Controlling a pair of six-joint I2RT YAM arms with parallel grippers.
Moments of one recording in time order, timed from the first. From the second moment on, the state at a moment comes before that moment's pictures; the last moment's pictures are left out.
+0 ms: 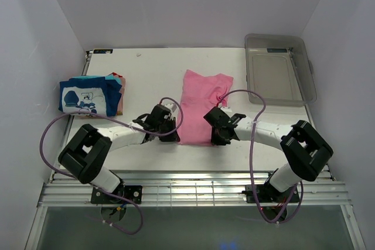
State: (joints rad) left arm -0.64 1.54 0.68 -0.07 0.19 -0.58; right arm 0.83 1.54 0.84 -0.50 0.18 0.84
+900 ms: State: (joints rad) left arm -0.82 1.07 0.98 -0.69 -0.01 -0.77; right arm 1.26 1.46 1.34 -1.15 0.45 1.12
